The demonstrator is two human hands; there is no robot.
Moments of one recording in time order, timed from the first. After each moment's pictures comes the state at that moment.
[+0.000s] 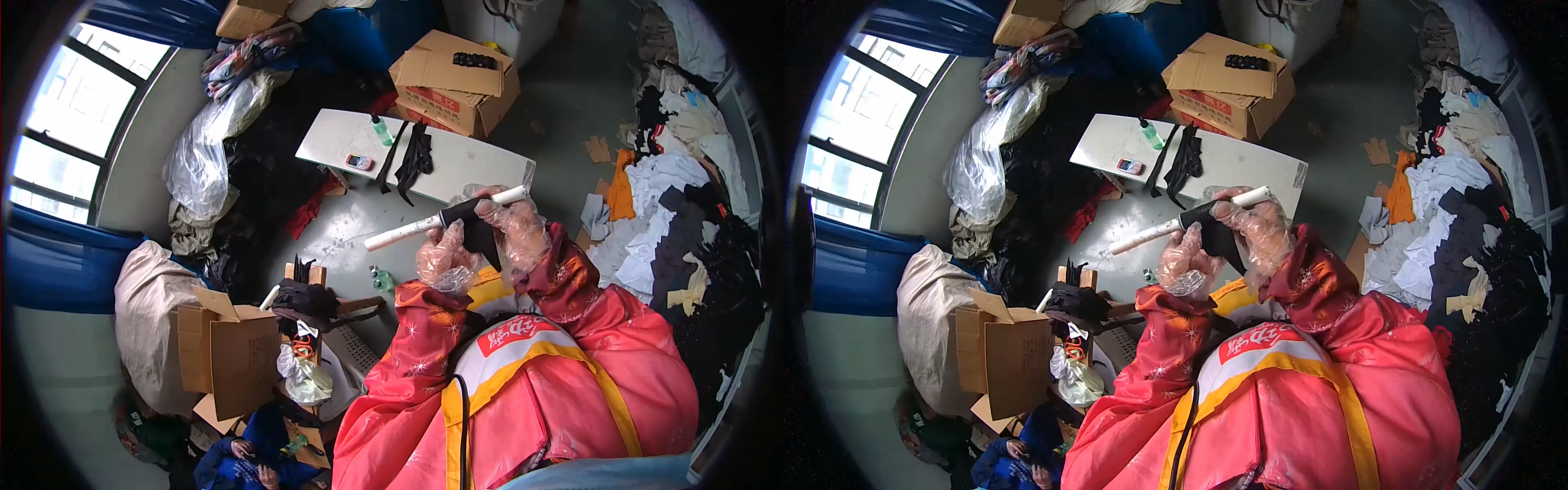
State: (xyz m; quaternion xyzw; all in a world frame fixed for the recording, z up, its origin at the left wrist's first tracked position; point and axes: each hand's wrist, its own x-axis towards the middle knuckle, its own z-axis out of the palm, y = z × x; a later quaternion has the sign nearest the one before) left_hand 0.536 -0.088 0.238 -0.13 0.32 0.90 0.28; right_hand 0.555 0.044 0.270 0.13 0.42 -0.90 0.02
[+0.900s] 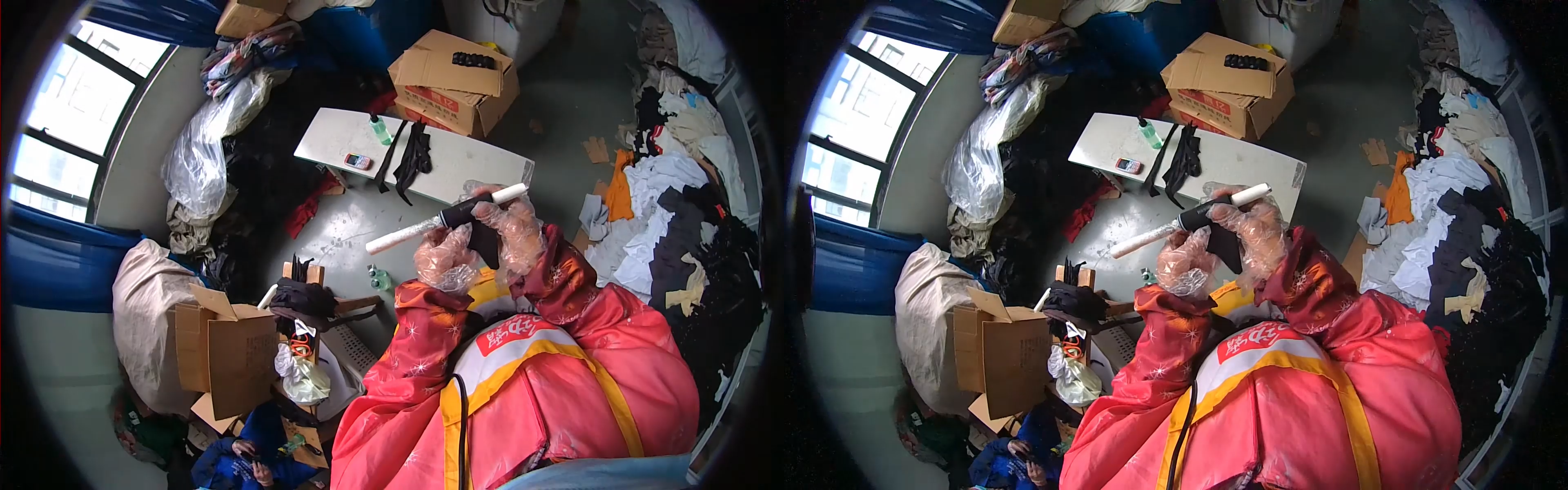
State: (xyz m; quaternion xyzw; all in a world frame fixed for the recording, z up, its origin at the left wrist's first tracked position) left_hand 0.539 -0.085 0.235 -0.14 0.35 0.90 0.24; right_hand 0.556 0.042 0.262 0.13 0.41 -0.90 -0.01
